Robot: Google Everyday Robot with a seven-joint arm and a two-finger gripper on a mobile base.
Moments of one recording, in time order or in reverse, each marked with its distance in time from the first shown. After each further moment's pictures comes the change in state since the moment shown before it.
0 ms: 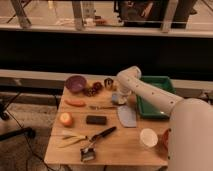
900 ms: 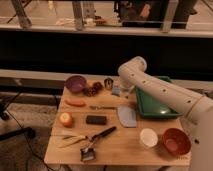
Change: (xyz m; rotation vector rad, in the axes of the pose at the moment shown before) arm -0.007 0.001 -0.103 0.077 0.029 0.131
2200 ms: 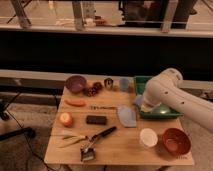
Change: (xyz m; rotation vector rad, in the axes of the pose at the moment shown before) arm 0.126 0.092 -0.079 0.037 0.050 0.327
